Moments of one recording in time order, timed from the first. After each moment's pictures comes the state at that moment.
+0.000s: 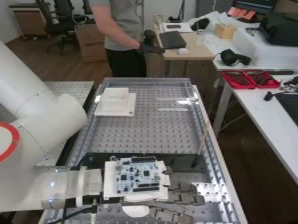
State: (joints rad) arm 1.05 -2.34 -1.40 -2.76 -2.21 -0.75
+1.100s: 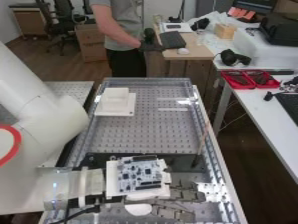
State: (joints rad) arm 1.05 -2.35 -1.39 -2.76 -2.24 -0.75
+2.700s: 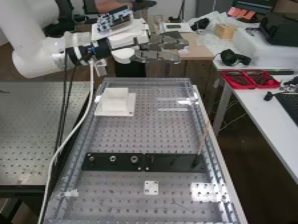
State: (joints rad) arm 1.58 -1.72 -1.94 -2.43 -1.66 -0.51
